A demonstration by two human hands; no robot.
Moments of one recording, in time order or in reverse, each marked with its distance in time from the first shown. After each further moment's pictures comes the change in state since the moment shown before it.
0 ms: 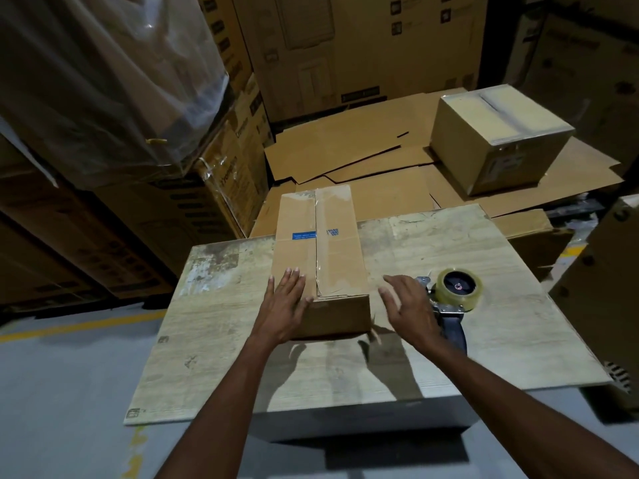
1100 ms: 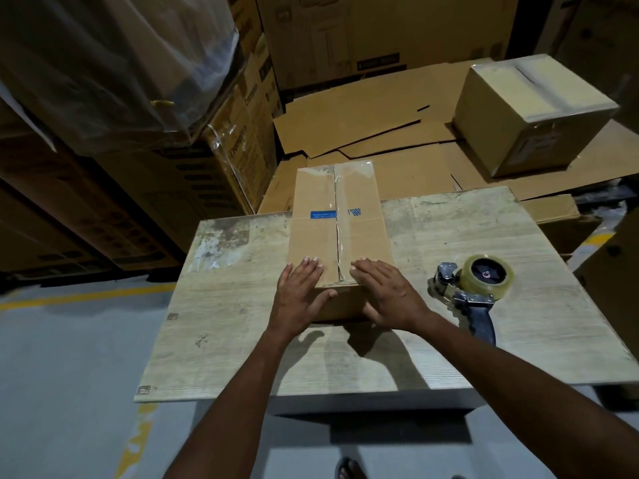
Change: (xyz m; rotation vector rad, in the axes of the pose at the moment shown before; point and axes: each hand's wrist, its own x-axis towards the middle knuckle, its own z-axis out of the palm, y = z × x) left_hand -0.004 -0.027 0.038 -0.139 0.303 0.087; right_hand 0.025 -0.029 0.054 -0.189 -0.369 -0.466
